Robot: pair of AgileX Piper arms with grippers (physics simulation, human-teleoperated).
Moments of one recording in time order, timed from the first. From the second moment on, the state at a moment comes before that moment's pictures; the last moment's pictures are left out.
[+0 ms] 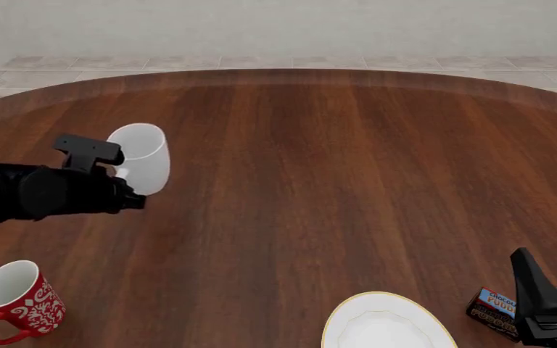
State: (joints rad) left arm -0.09 1.45 -0.78 0.21 0.14; right arm 0.00 0.02 0.00 -0.01 0.00
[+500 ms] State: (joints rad) left arm -0.23 1.30 -0.74 0.28 0.05; right arm 0.00 0.02 0.00 -0.01 0.00
